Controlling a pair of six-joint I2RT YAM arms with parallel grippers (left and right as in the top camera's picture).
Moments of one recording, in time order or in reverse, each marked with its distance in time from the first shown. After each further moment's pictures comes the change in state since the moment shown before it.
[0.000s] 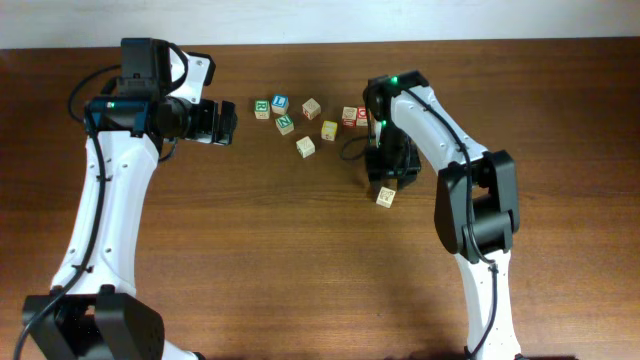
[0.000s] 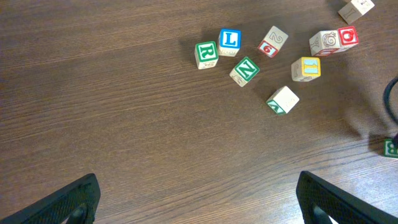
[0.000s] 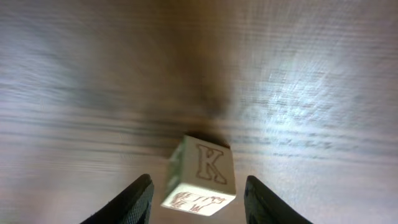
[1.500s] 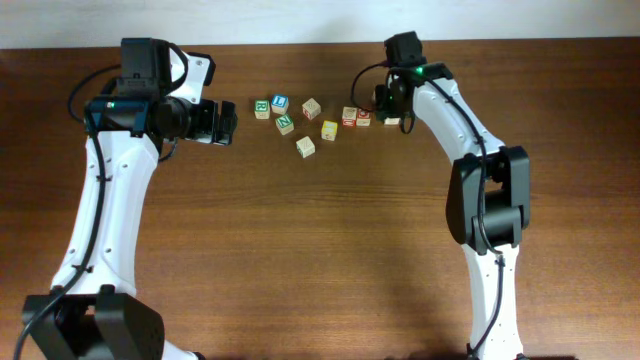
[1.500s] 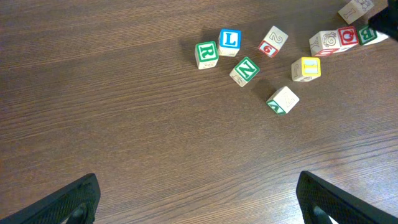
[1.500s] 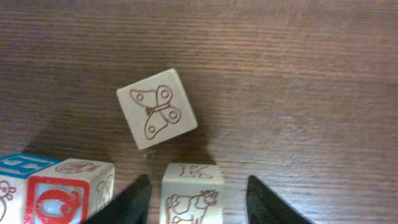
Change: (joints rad) left arm 0.000 0.000 0.000 0.000 0.000 0.000; right arm -0.096 0.042 0.023 0.704 0.189 -0.109
